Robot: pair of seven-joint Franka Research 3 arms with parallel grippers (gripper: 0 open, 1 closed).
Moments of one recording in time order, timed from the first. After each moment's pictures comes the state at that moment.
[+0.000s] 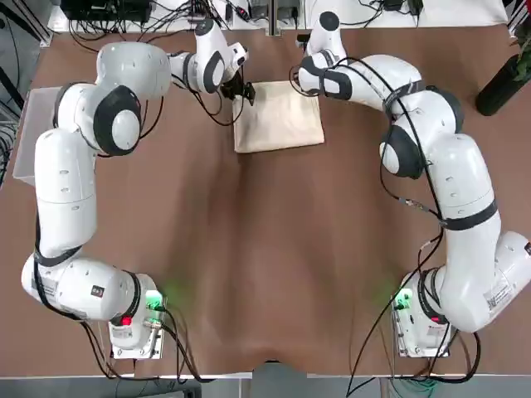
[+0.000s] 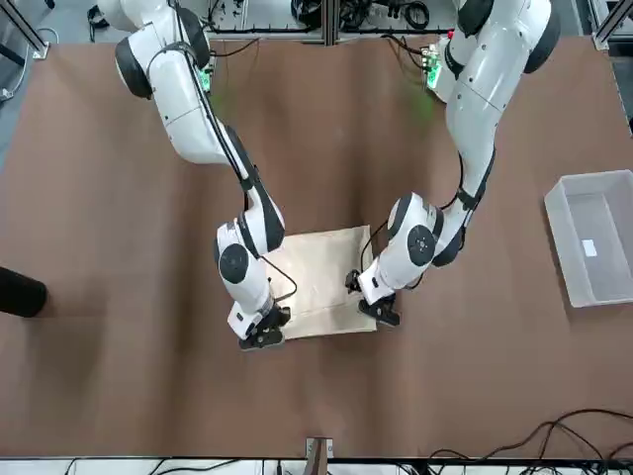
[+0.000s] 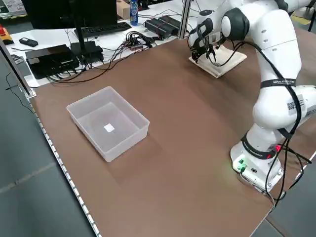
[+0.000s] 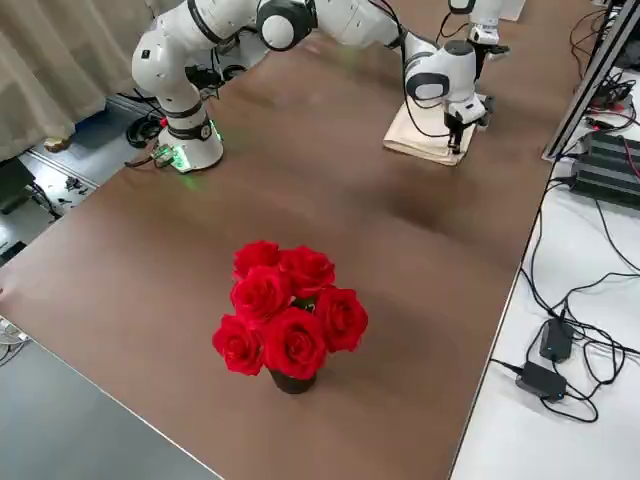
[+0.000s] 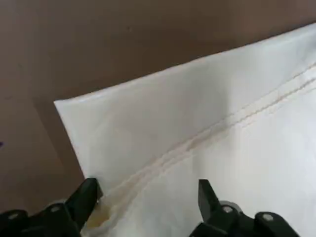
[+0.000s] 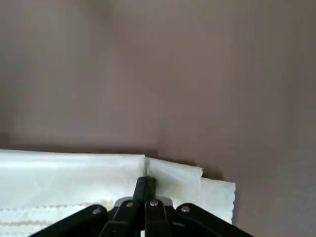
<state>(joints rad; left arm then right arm) -0.26 0.83 -0.30 -1.55 -0.05 2.52 -0.15 0.54 1.04 -0.08 -1.17 0.16 2.44 0.29</state>
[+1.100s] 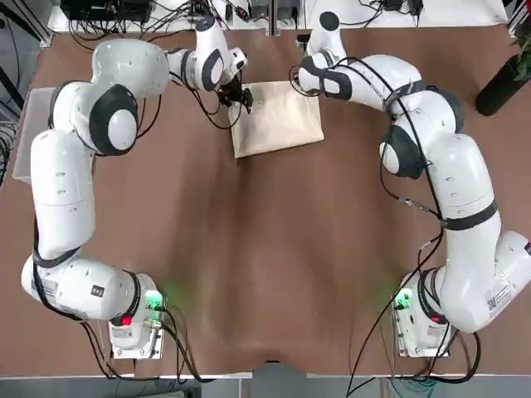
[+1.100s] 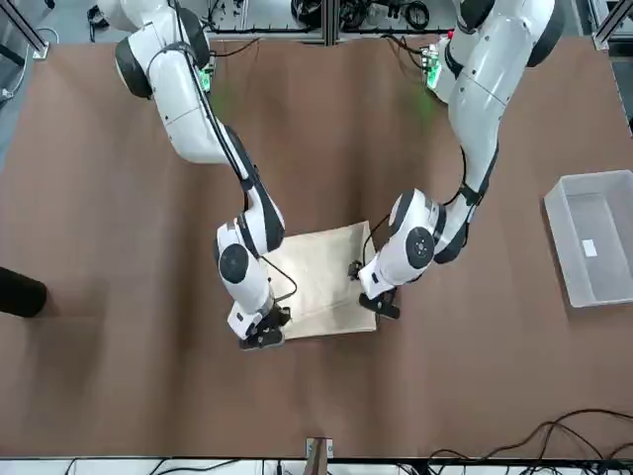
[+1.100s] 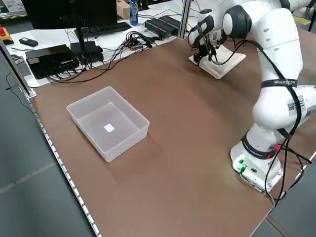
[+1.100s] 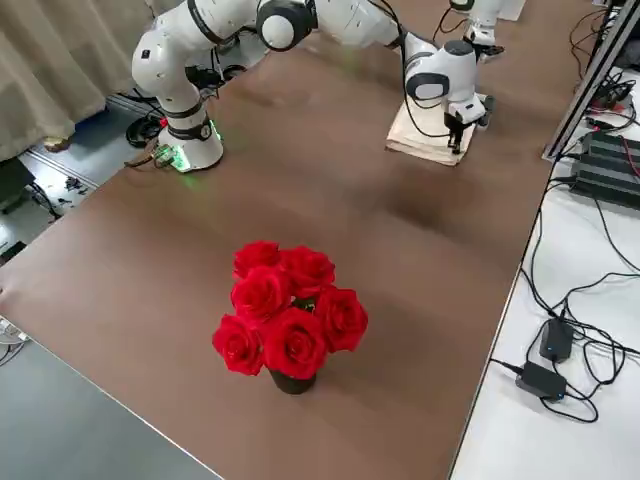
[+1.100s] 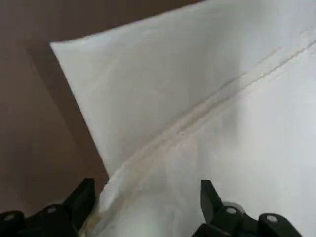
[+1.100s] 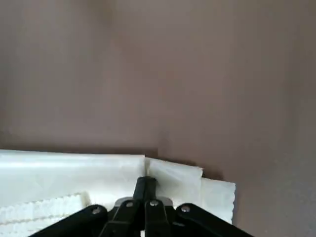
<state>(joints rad) -0.25 0.79 -0.30 -1.58 -0.05 2.37 -0.16 0.54 1.04 -0.08 -1.17 0.16 2.44 0.29</state>
